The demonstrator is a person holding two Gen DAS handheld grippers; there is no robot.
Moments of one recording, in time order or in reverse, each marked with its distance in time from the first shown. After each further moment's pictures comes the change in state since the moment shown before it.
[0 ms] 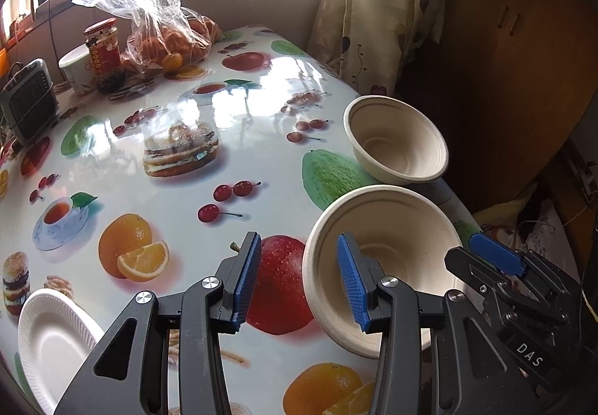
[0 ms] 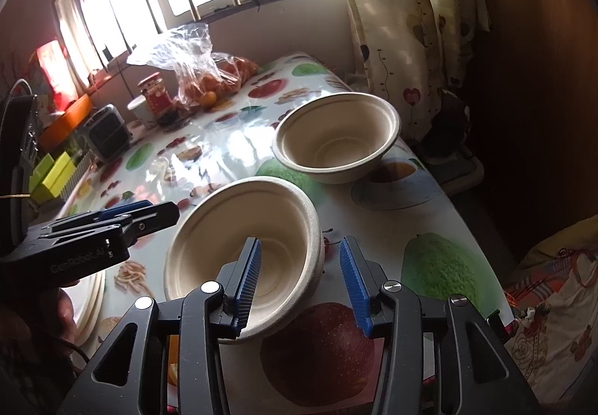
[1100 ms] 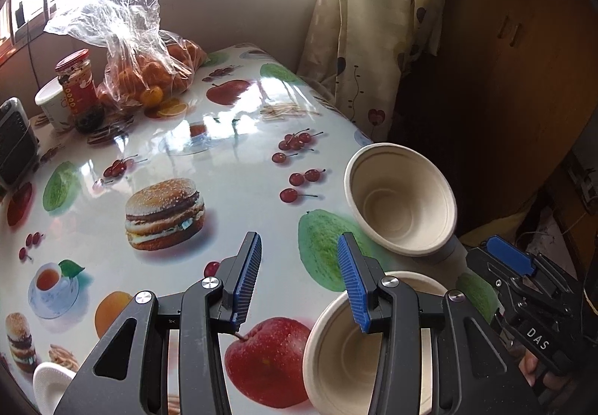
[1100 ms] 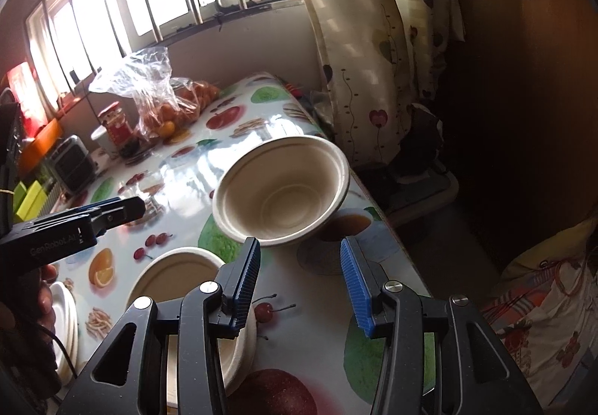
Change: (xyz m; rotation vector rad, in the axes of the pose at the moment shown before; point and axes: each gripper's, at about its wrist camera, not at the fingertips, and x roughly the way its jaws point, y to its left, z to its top) left arm 0.030 0.002 0.061 0.031 -0.023 -0.028; right arm 0.015 -0.036 0.045 0.042 -0.042 -0.101
